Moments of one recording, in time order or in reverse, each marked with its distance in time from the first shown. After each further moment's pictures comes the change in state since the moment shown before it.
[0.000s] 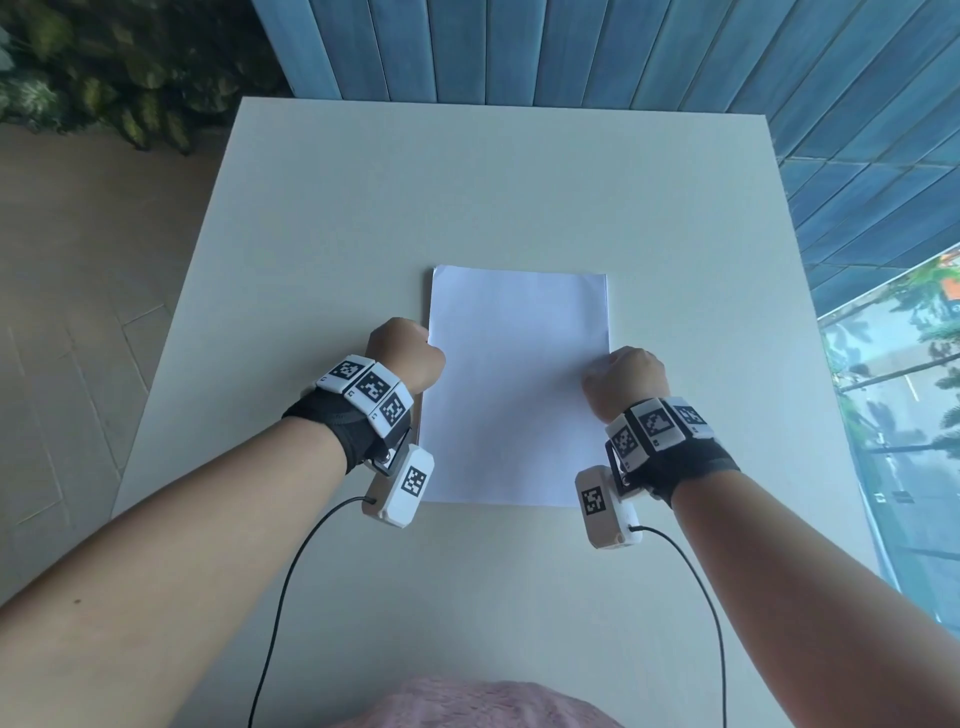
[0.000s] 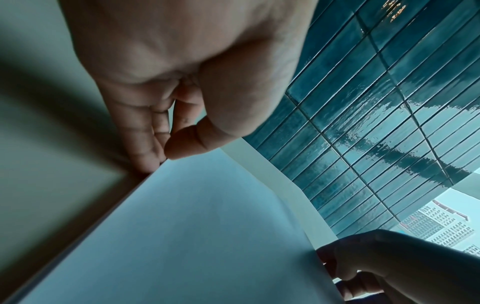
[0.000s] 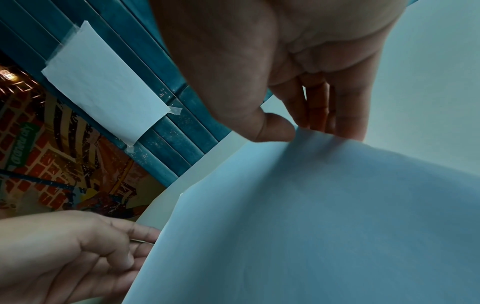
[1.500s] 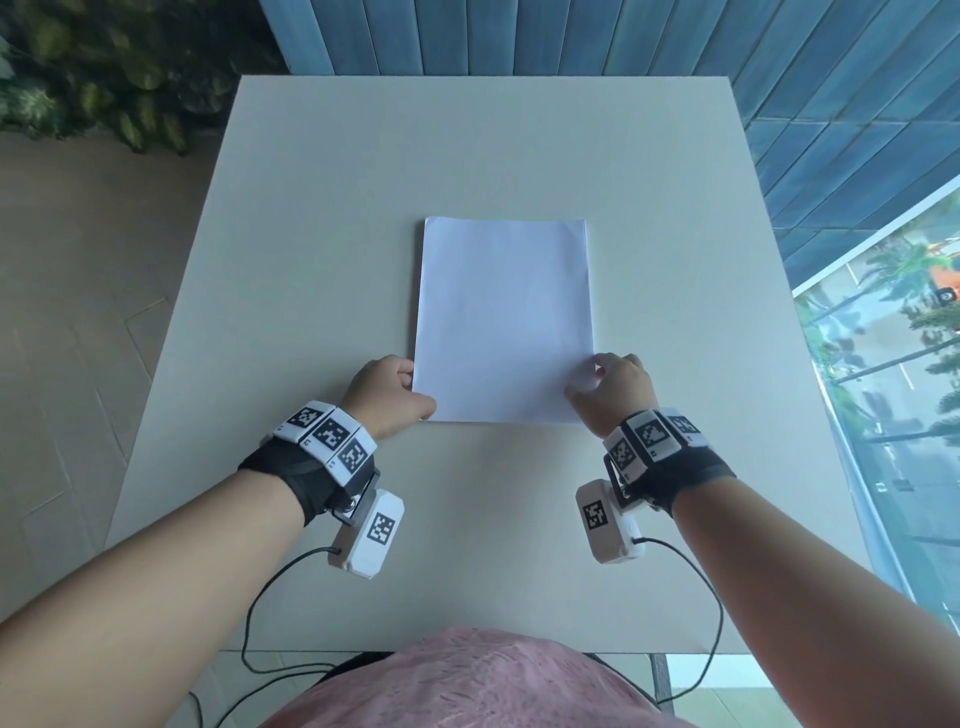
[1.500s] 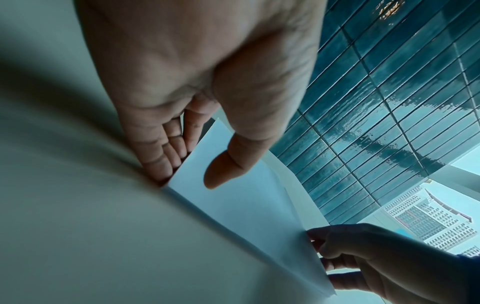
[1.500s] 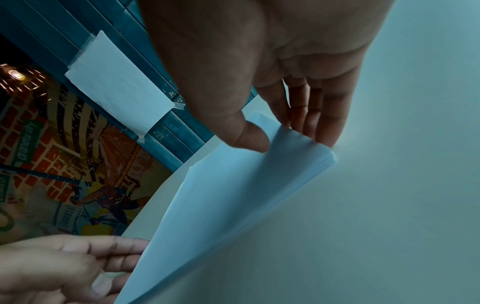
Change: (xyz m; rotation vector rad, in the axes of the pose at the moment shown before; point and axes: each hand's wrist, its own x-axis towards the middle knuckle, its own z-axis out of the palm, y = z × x) left_hand -0.116 -0.057 0.018 -0.212 -0.150 -0.035; right_hand -0.089 0.057 0.019 0.098 -0.023 -0.088
